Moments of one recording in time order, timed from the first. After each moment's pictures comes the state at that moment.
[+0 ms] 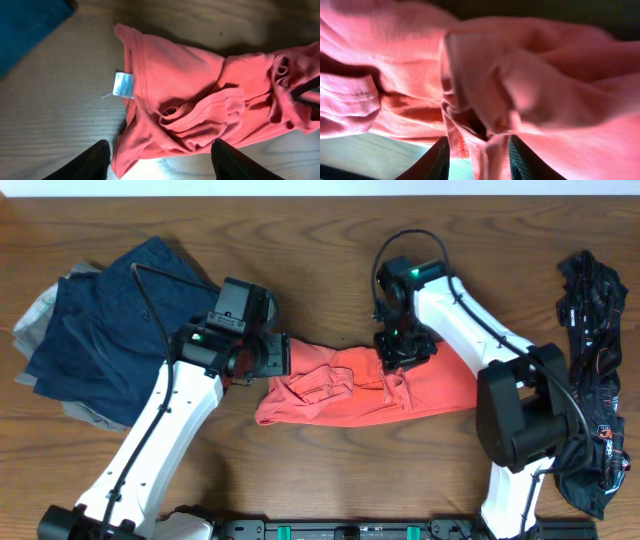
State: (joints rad) left arm -0.33 1.41 1.15 -0.92 0.12 -0.35; right arm 0.38 2.04 1.57 -1.24 -0.15 0.13
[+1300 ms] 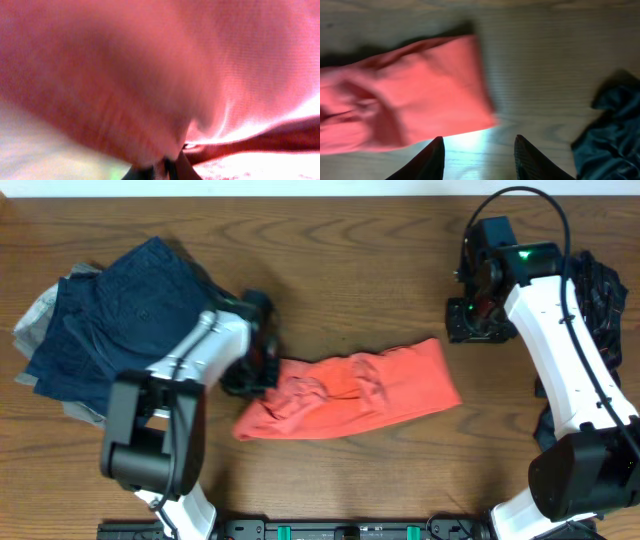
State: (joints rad) left arm -0.22 1.86 1.21 -1.11 0.11 -0.20; right arm 0.15 1.75 1.61 -1.35 0.04 0.19
